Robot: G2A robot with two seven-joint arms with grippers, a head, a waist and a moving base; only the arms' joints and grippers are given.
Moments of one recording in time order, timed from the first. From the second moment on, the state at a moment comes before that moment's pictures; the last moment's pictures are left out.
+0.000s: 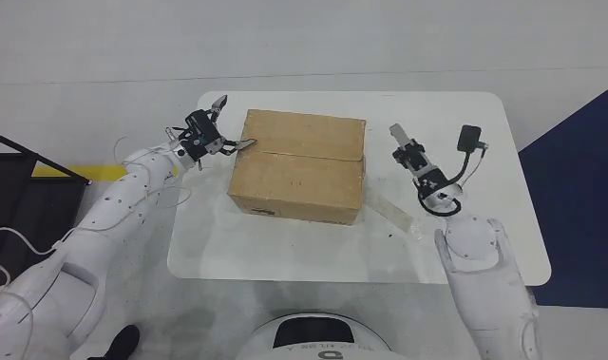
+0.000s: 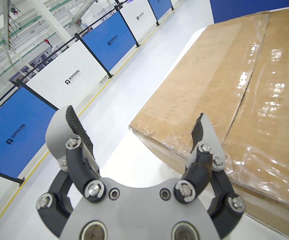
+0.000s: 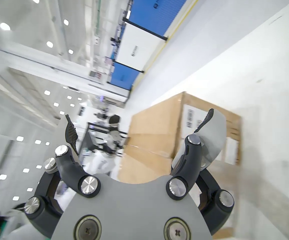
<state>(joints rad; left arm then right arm) 0.77 -1.02 -0.69 -0.81 1.51 -0.36 0.89 -1.63 -1.26 1.52 -1.89 -0.29 -0.03 0.32</state>
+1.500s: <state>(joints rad) 0.77 -1.02 -0.69 -0.81 1.51 -0.36 0.89 -1.45 -1.26 1.32 -1.62 -0.70 -0.04 0.26</state>
